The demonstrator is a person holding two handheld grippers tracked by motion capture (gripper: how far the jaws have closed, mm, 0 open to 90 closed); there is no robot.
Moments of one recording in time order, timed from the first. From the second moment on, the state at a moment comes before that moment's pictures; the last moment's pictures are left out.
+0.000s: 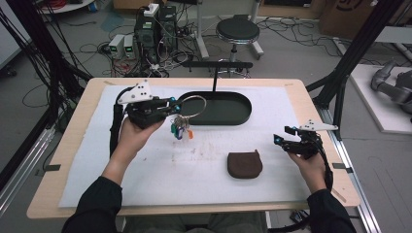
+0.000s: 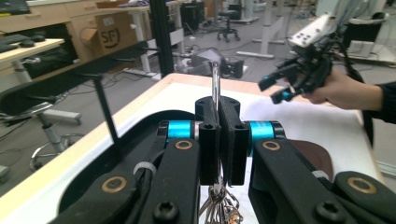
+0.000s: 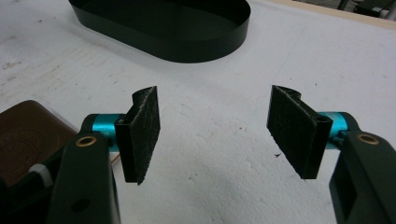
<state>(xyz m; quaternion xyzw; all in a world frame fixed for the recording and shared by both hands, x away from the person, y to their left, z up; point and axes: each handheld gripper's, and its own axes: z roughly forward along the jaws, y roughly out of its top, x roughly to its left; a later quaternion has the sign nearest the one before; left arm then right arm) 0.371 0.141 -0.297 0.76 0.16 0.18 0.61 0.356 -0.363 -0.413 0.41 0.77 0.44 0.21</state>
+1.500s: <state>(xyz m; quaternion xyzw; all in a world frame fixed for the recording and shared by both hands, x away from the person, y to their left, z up) 0.469 0.127 -0.282 0.75 0.26 0.24 0.56 0.356 -0.366 -0.412 0.41 0.76 0.46 0.21</state>
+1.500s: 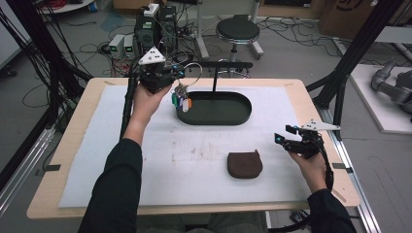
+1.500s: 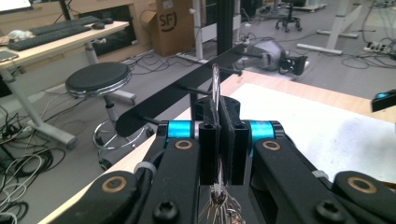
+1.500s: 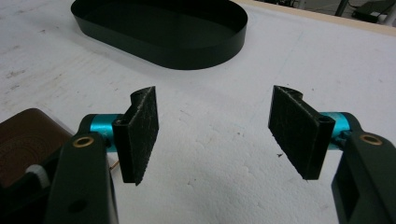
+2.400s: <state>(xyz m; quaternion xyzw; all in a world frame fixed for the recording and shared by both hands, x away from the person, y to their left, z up) 0.494 0.124 -0.305 0.75 0.30 0.23 0.54 0.357 -0.366 -0.412 0.41 0.76 0.45 0.22</state>
